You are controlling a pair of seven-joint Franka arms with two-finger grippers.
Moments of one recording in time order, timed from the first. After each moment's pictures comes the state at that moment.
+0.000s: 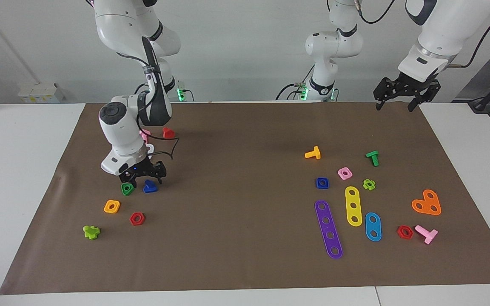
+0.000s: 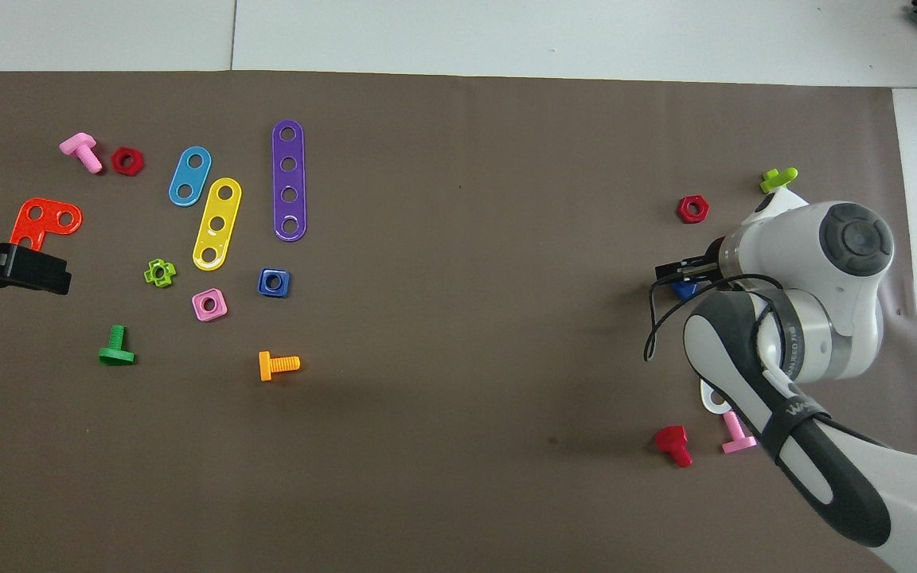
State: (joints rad) left arm -0.07 -0.04 0.01 -1.59 0.02 1.51 0.10; right arm 0.10 0.22 -0.03 -2.12 0.00 2.43 -0.08
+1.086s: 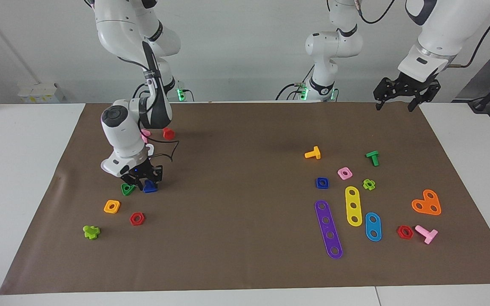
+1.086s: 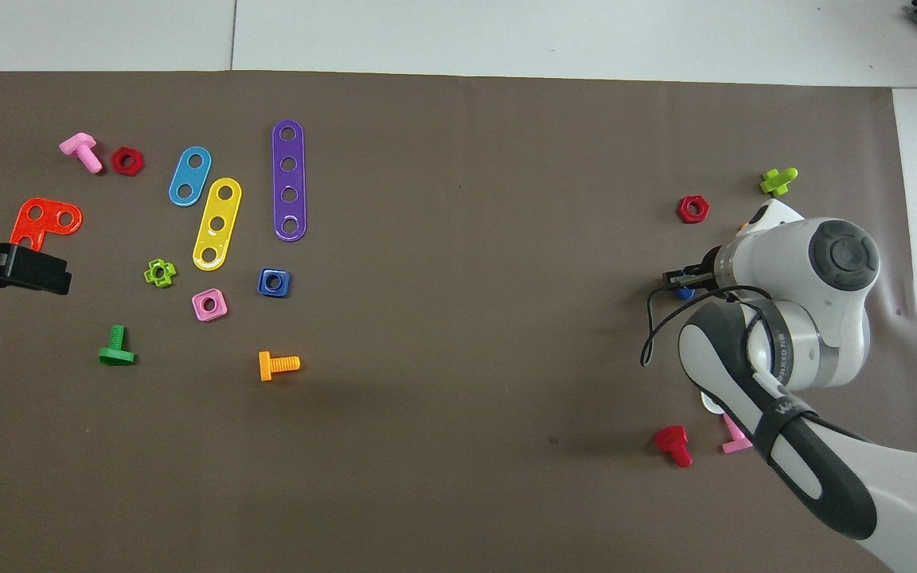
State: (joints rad) left arm -0.07 -0.04 0.01 -1.59 0.02 1.51 0.10; right arm 0.09 0.24 -0.04 -2.15 0.00 2.50 -0.10
